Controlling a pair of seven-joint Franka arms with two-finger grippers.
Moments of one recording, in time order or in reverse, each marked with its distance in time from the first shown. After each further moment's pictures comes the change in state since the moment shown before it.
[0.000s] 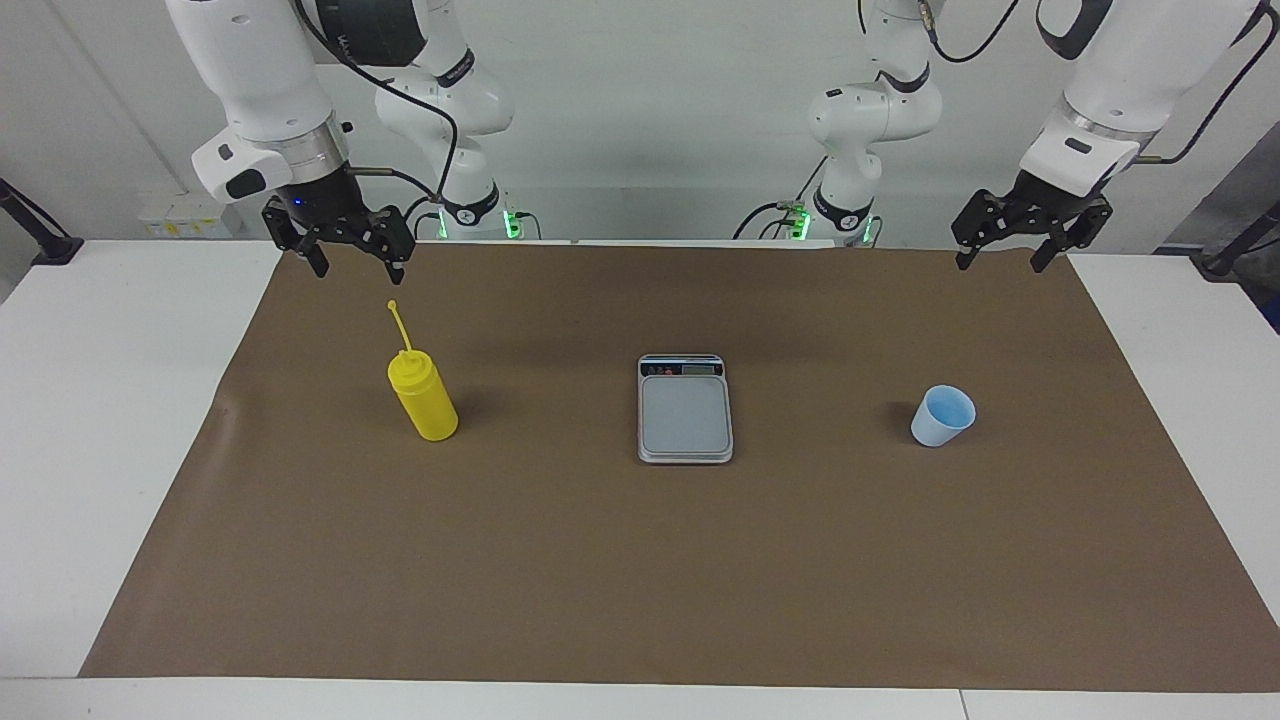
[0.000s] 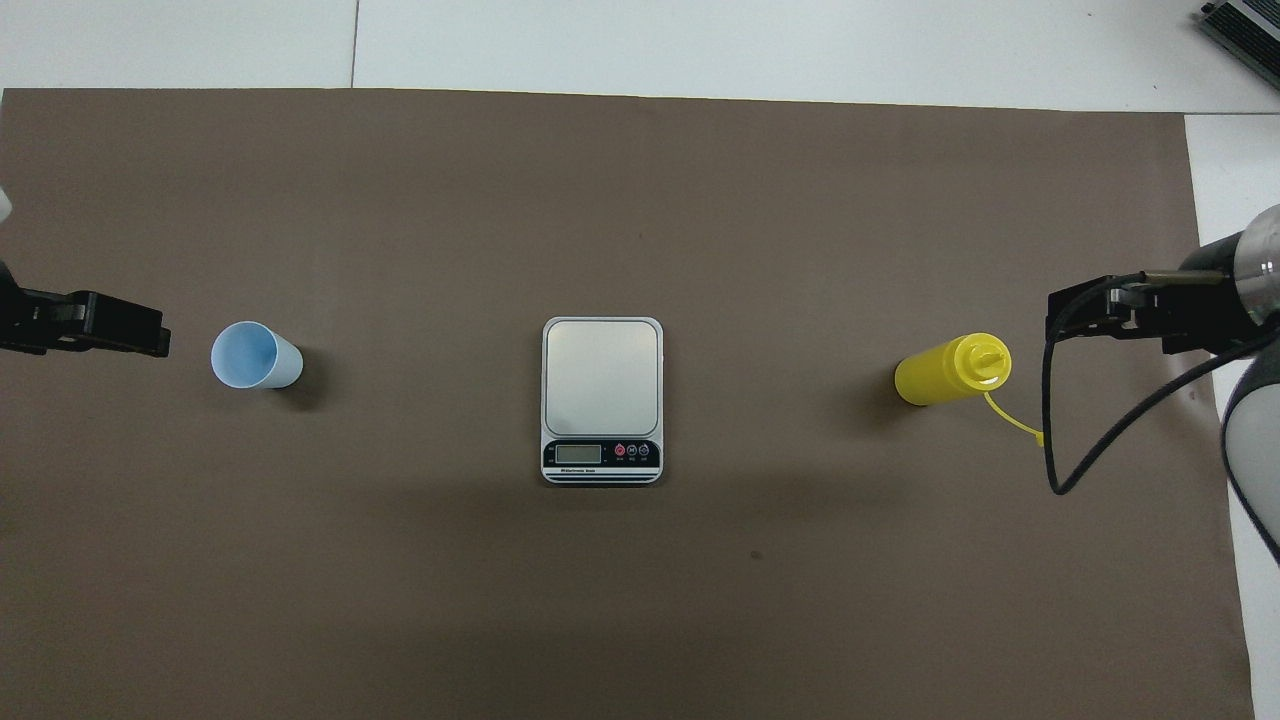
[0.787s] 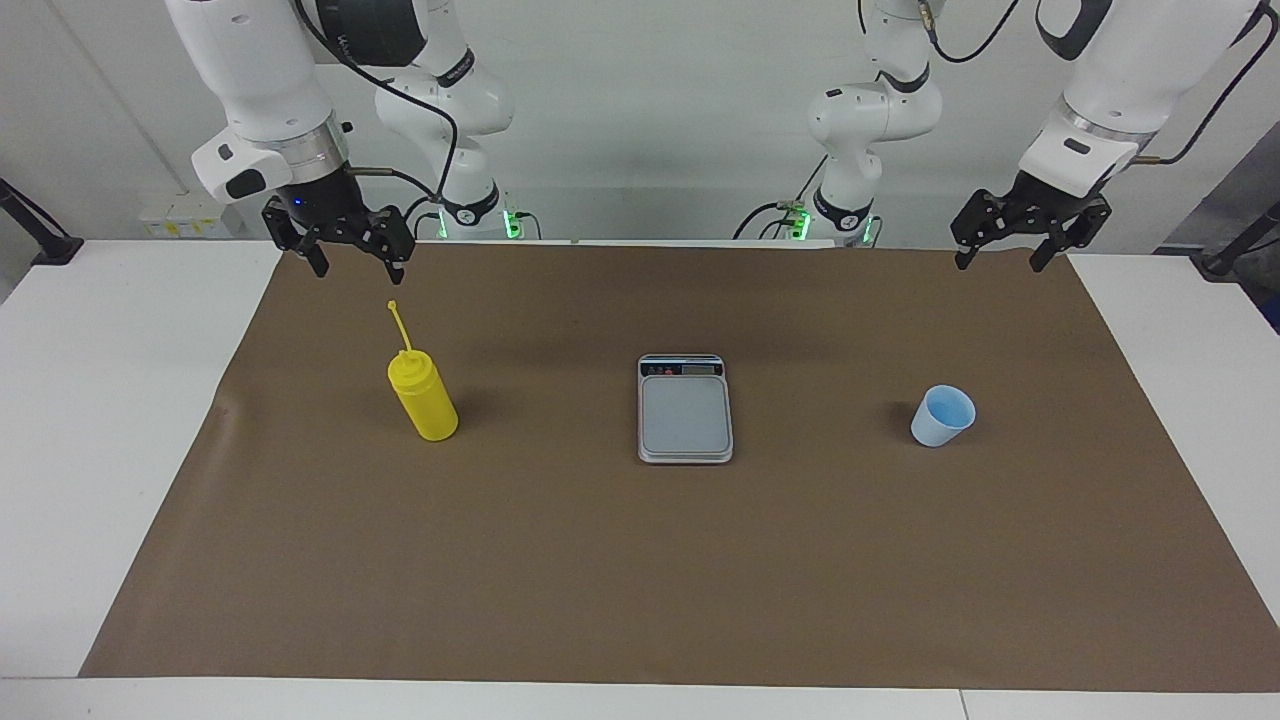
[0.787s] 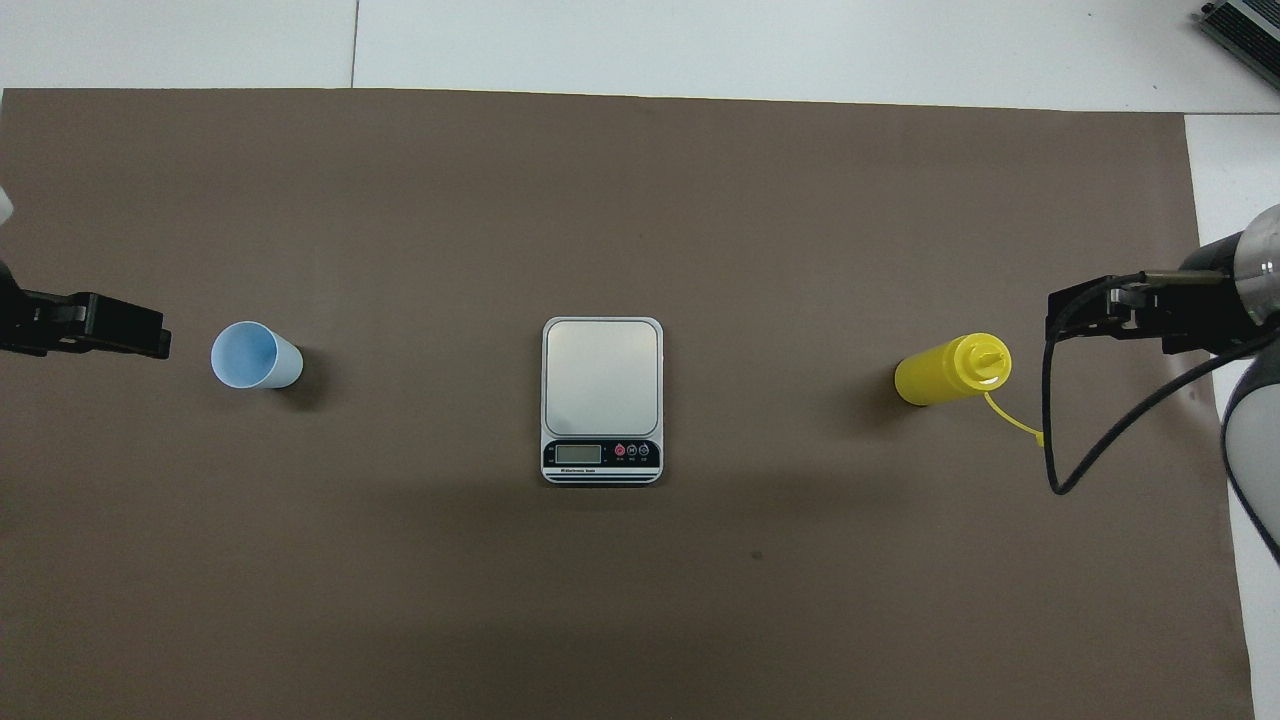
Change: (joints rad) left arm 0.000 0.000 0.000 -0.001 0.000 -0.003 0.002; right arm 0.000 0.000 0.000 0.000 0.000 0.000 0.000
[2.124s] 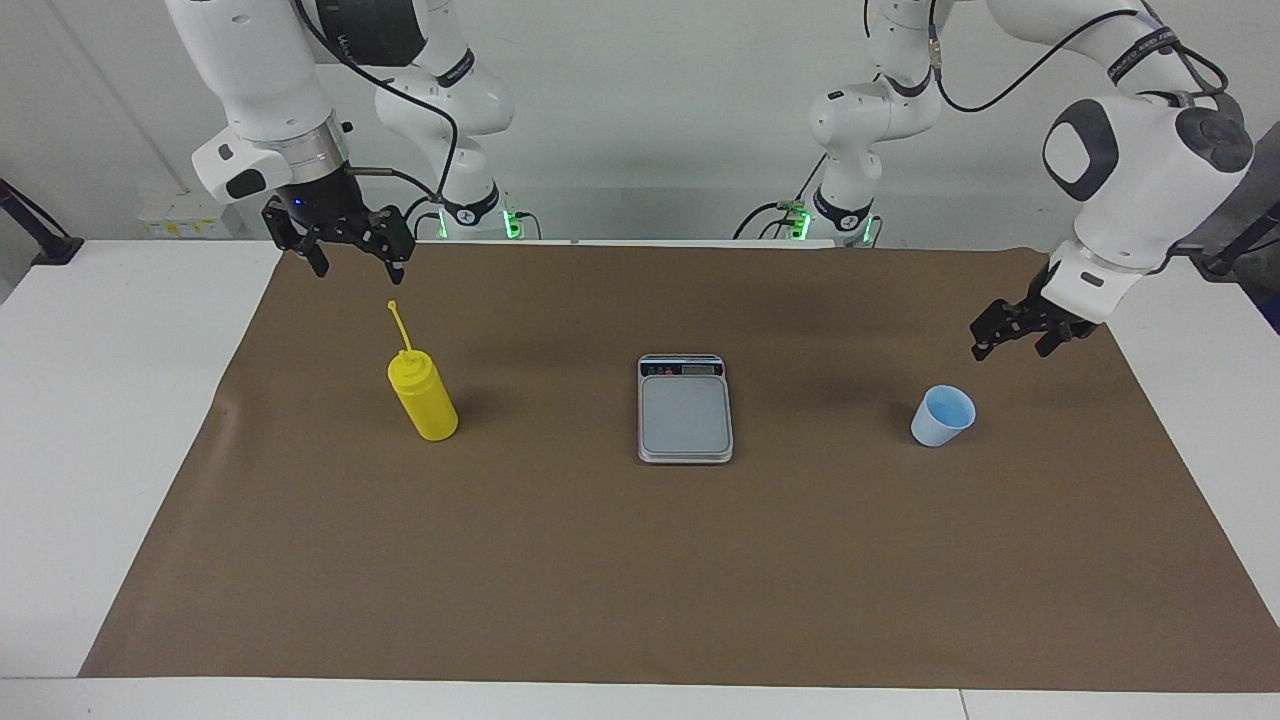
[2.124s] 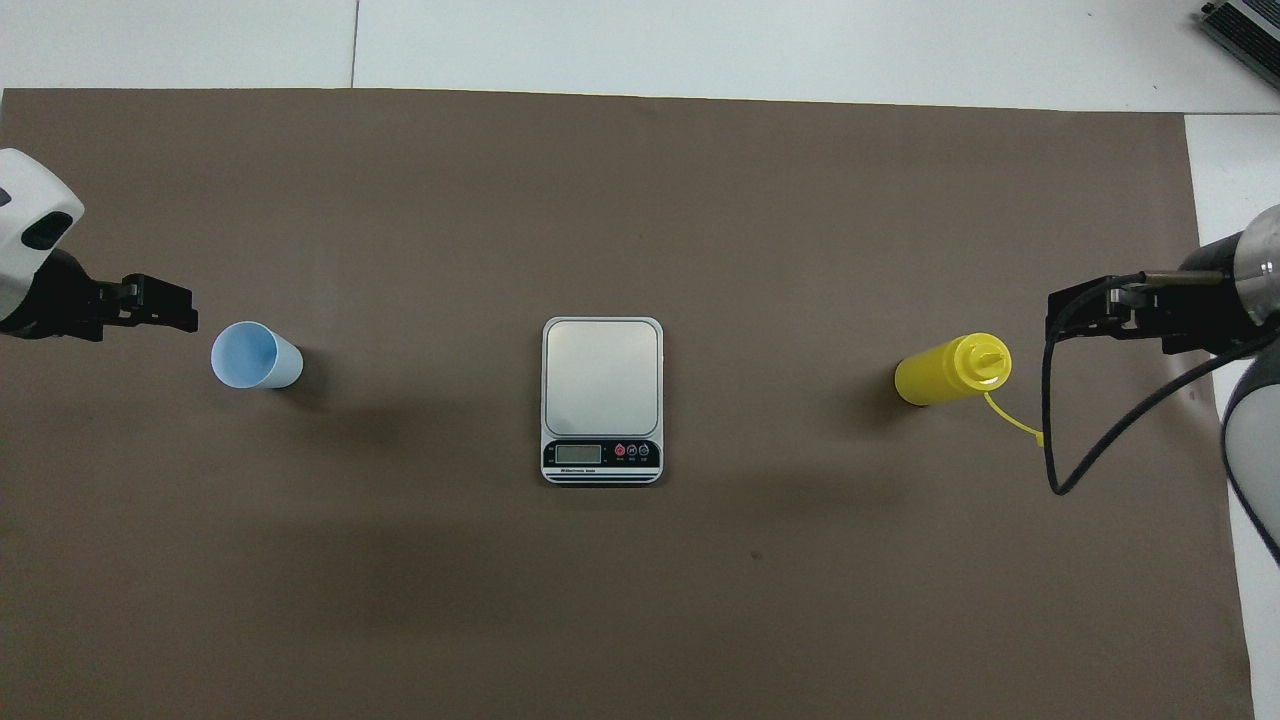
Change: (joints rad) left arm 0.081 0.141 0.032 -0.223 -0.002 0.357 0.001; right arm 0.000 0.000 0.000 0.000 0.000 0.000 0.000
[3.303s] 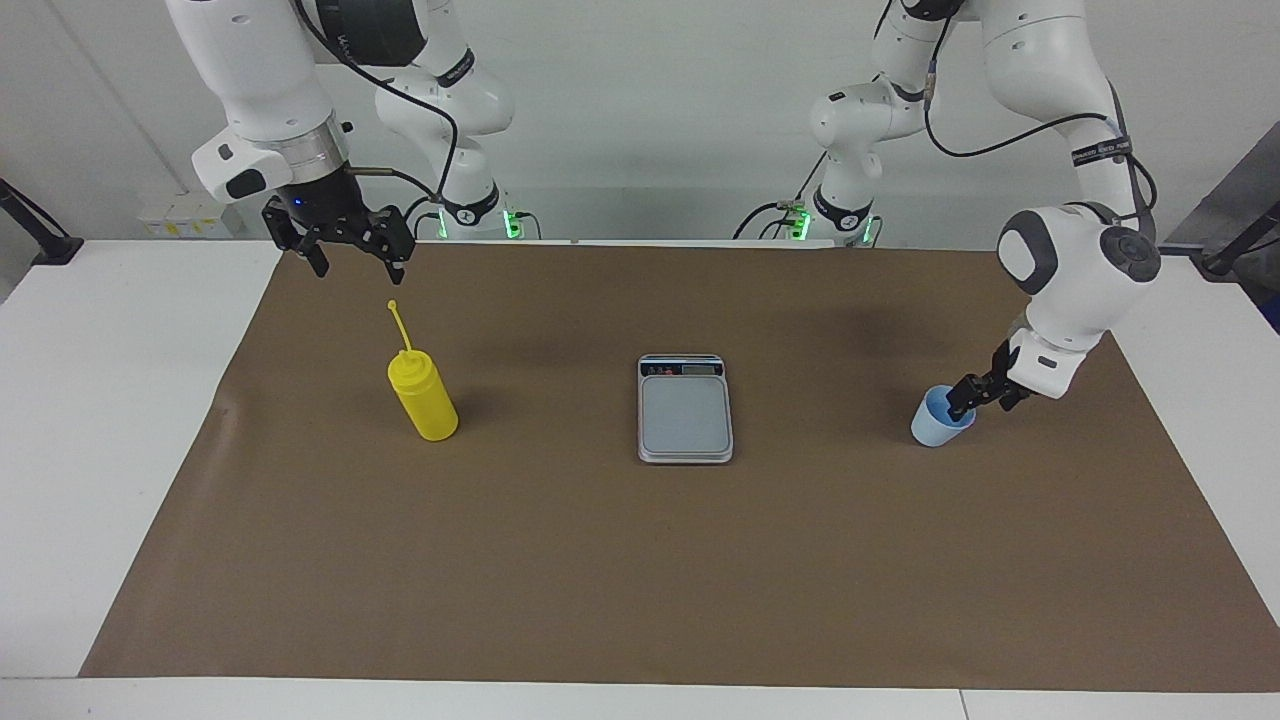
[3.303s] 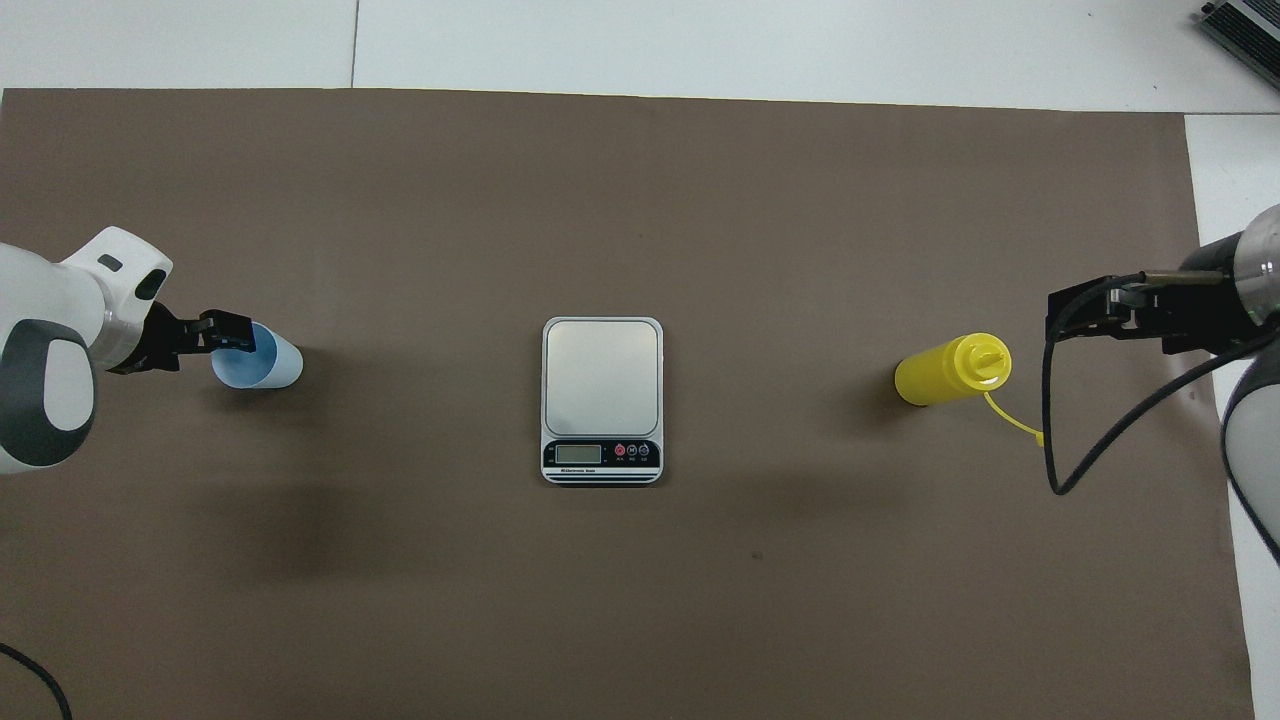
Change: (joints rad) left arm 0.048 0.093 -0.009 -0.243 -0.002 0.356 -0.090; right arm 0.000 0.000 0.000 0.000 0.000 0.000 0.000
